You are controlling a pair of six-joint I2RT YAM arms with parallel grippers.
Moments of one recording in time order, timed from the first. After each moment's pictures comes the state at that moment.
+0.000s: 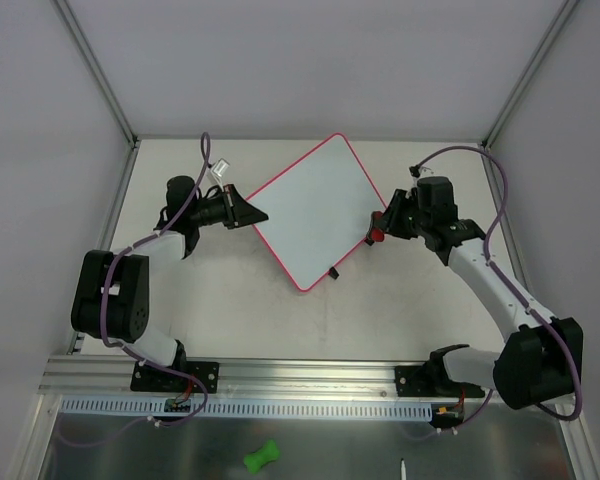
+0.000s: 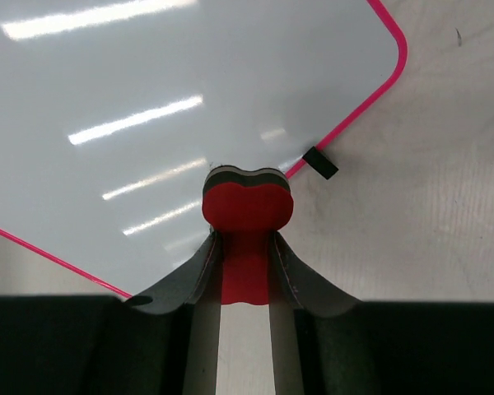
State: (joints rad) left arm -0.12 1.55 0.76 0.51 0.96 -0.69; right arm 0.29 1.26 0.97 -0.38 -0.15 0.46
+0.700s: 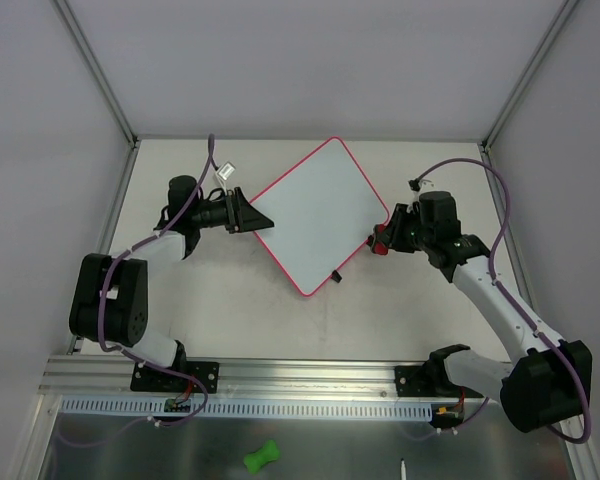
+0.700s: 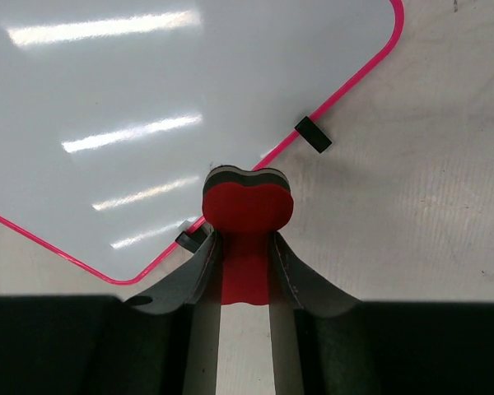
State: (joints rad) left arm -0.14 1.54 0.77 0.42 1.06 -0.66; right arm 0.31 1.12 0.85 -0.42 -0.13 0.40
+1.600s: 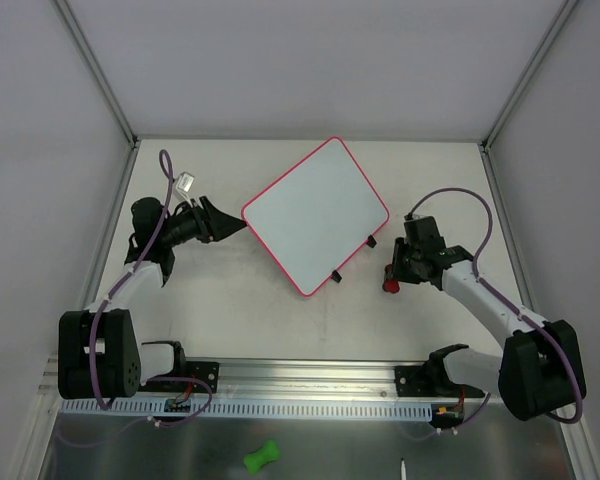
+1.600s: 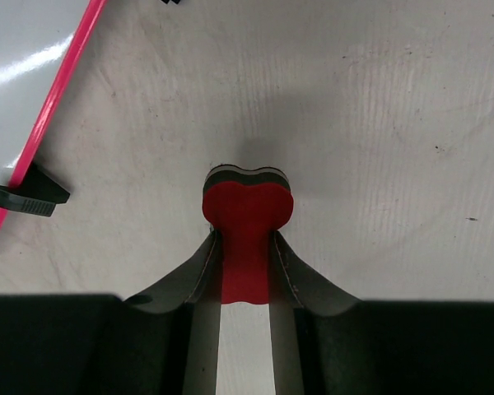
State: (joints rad) left arm 0.05 1.23 0.57 0.42 0.93 -0.63; right arm 0.34 1.18 0.69 -0.54 0.03 0.42
